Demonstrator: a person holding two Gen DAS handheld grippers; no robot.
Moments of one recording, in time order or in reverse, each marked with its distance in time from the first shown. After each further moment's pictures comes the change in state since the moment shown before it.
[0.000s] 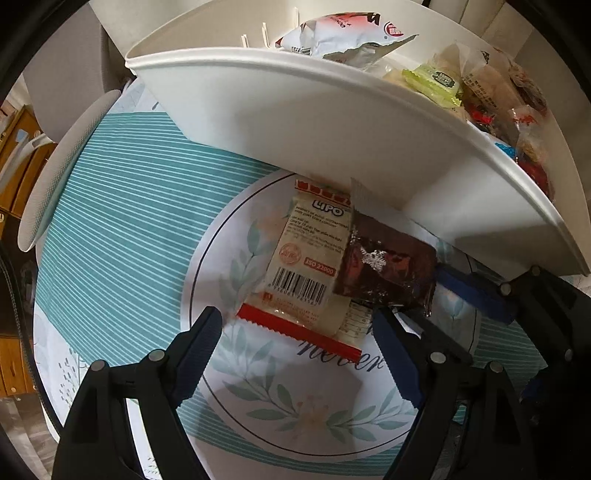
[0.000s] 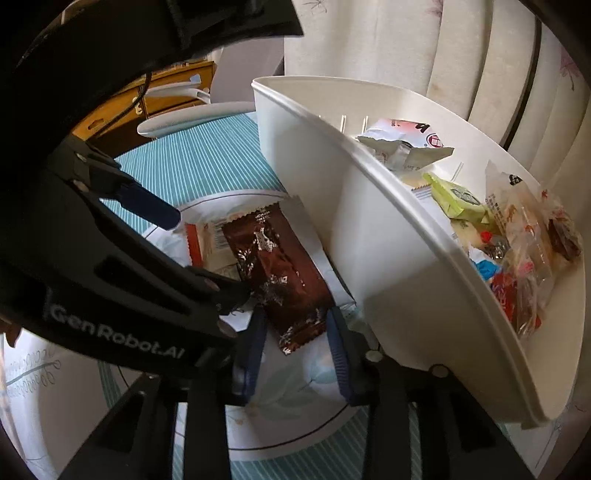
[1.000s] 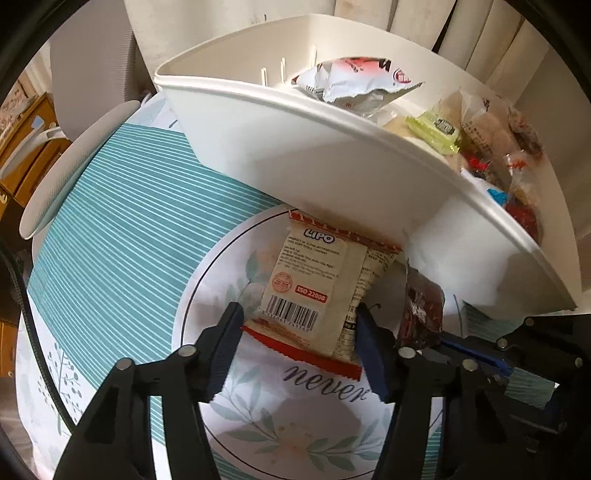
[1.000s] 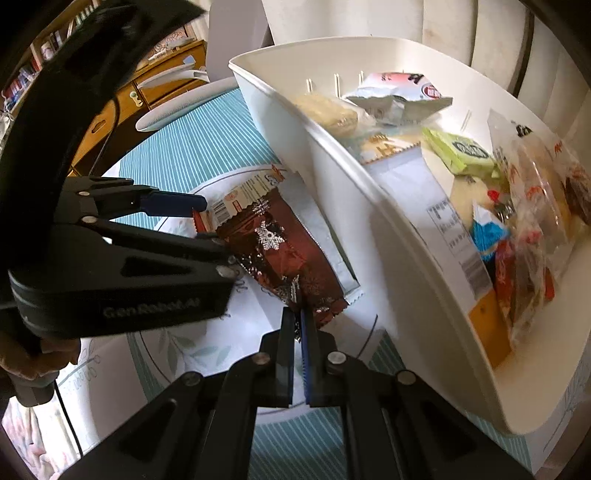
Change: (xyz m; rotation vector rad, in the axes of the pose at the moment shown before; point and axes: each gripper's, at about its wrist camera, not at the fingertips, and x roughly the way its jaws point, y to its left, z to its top) left arm -0.014 0.002 -0.013 -0.100 -0.175 -0.032; right arm 0.003 -0.031 0.020 0.119 0.201 0.145
